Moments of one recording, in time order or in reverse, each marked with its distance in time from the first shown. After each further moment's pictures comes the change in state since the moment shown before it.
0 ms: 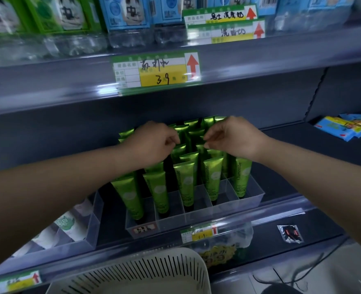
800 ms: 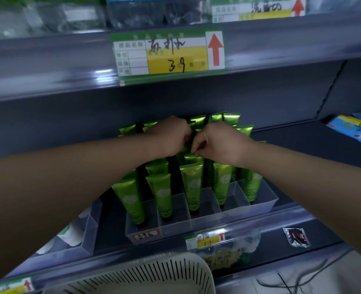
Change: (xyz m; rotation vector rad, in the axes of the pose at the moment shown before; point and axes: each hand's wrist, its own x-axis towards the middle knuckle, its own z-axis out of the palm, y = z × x) left_hand 0.046 -0.008 0.024 0.105 -0.126 -0.009; right_hand 0.029 -0.017 0.037 -0.221 -0.152 -0.153
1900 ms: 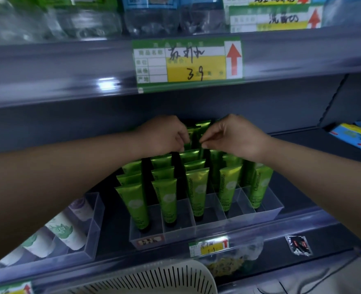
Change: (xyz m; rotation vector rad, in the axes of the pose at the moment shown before) left_hand -0.010 -0.027 -0.014 -0.247 -0.014 0.004; right_hand 0.005 0.007 -0.016 0.241 0.103 0.090
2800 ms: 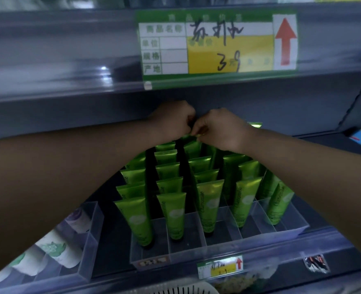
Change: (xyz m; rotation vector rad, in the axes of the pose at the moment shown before) left_hand 0.052 -0.019 -0.002 0.189 0.214 0.028; right_hand 0.067 0.000 0.024 -0.308 -0.019 -0.186
